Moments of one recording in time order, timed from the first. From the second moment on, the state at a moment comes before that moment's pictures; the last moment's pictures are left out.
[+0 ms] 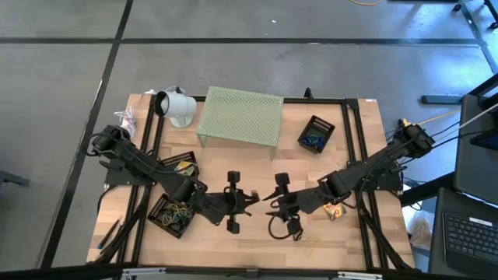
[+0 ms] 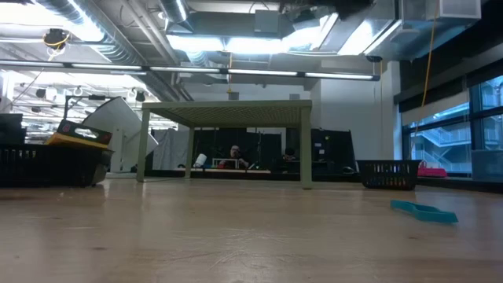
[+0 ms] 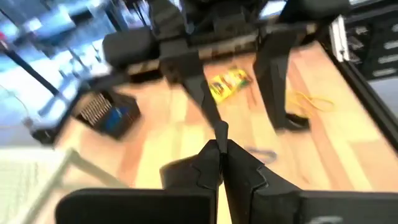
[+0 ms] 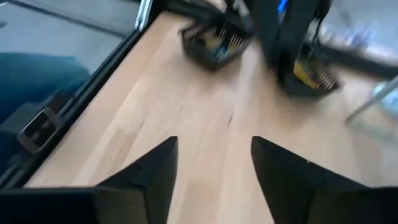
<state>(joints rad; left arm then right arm) -0.52 1.64 1.27 -0.17 -0.64 -0.03 0.54 1.51 1.00 -0.08 0.32 0.02</state>
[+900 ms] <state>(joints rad) -0.80 1.63 1.27 -1.21 -0.05 -1.14 0.59 1.51 1.00 -0.34 0.22 0.47</state>
